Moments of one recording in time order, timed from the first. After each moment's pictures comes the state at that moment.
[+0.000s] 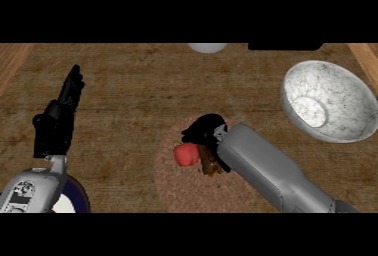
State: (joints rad) left arm -0.24 0.31 -0.09 -1.57 -0.08 0.26 0.17; right arm -0.85 -0.11 0.74 -0.91 0.79 0.79 -0.04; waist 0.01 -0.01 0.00
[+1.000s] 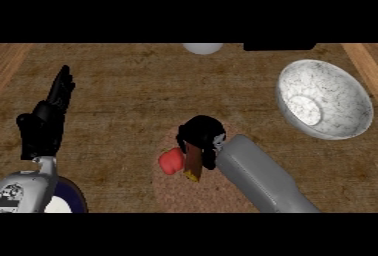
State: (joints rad) left arm -0.22 0.31 -0.02 -1.59 -0.08 0.20 0.18; right arm -0.72 -0.03 0.60 -0.96 0.87 0.53 -0.01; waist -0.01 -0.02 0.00
